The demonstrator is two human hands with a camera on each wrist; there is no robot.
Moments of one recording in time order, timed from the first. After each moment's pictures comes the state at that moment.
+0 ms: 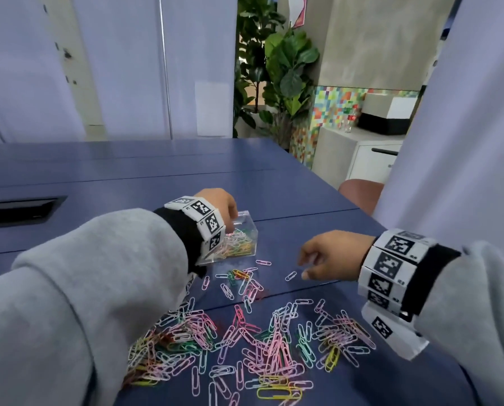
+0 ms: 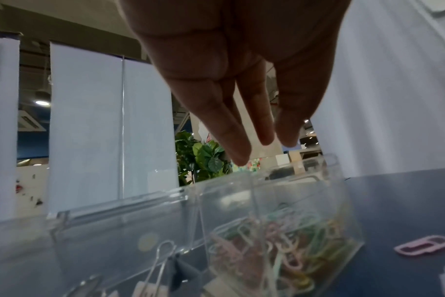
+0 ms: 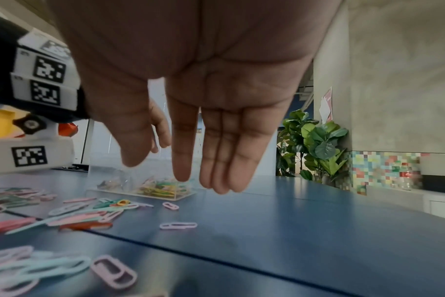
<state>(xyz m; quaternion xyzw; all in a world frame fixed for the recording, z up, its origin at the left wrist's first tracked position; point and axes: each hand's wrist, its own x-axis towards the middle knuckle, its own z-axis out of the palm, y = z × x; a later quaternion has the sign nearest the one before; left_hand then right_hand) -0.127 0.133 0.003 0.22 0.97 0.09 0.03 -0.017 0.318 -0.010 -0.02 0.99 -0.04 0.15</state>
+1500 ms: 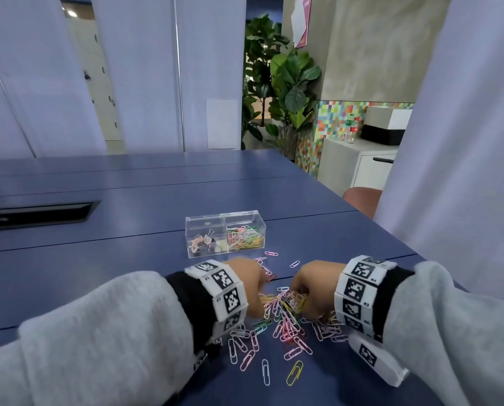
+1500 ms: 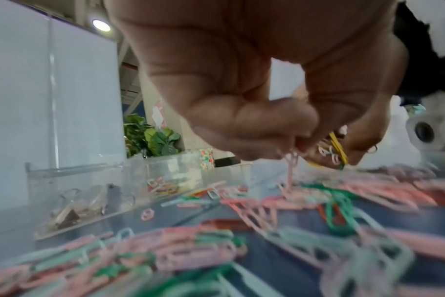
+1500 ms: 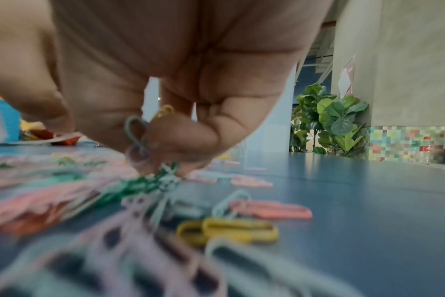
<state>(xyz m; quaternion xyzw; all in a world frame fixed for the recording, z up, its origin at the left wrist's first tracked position) 0.010 0.115 -0.022 0.31 0.94 0.00 0.14 0.034 0.269 -0.034 -0.08 0.98 -0.02 0.19</state>
